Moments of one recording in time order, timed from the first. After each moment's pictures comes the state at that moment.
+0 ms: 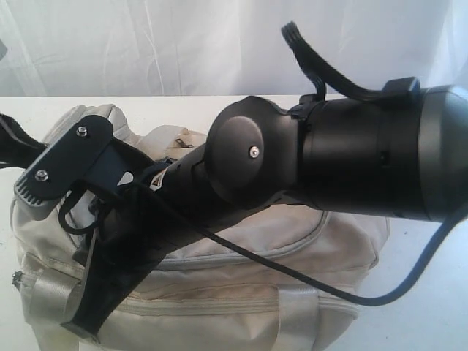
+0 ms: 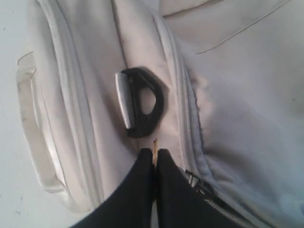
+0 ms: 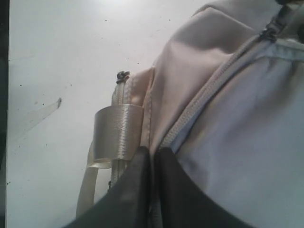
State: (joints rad) left arm 0.01 1.19 -0.93 -0.51 0.82 0.66; right arm 0.87 1.64 -1.14 0.64 0.43 -0.84
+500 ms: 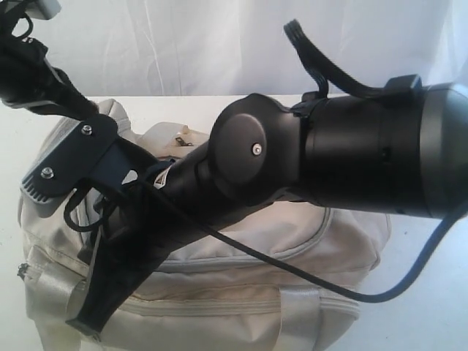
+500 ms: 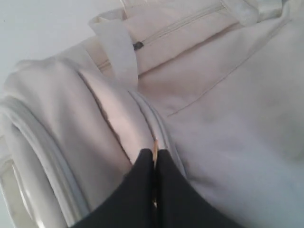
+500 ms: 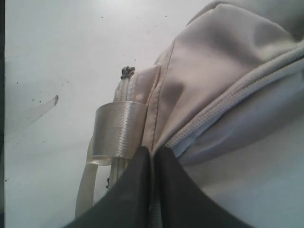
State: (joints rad) left arm 0.01 1.51 -1.28 -0.62 0.93 0.81; right arm 0.86 1.64 -1.14 0.64 0.44 -0.83
